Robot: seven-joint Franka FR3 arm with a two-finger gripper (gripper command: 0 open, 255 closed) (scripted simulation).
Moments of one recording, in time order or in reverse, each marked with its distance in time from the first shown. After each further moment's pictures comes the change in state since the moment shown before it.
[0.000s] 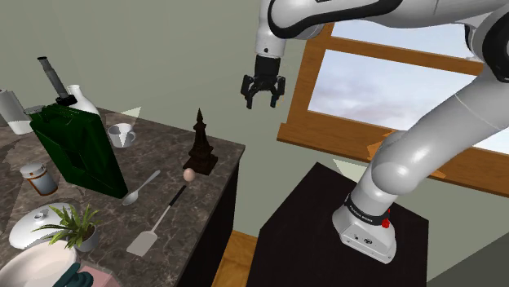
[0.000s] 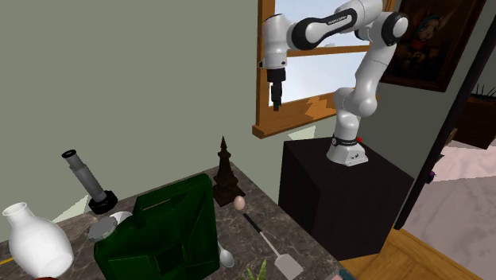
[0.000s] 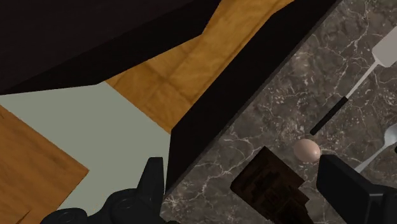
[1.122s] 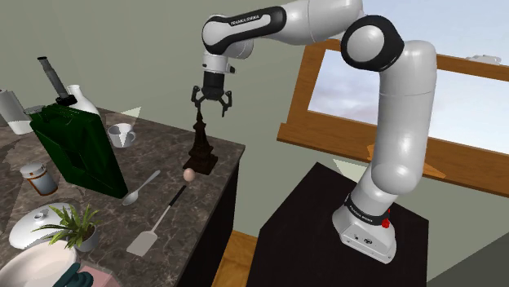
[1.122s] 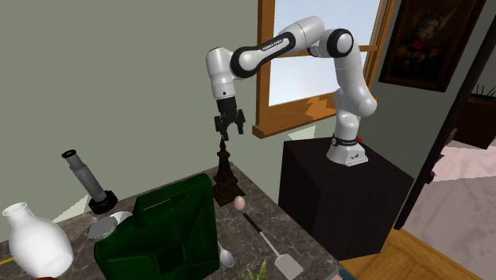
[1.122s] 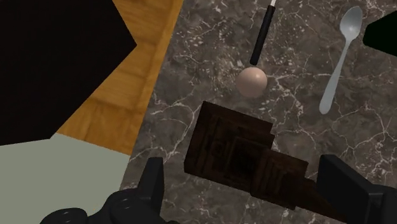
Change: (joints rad) arm 0.001 0.734 0.014 0.630 0.072 0.032 0.379
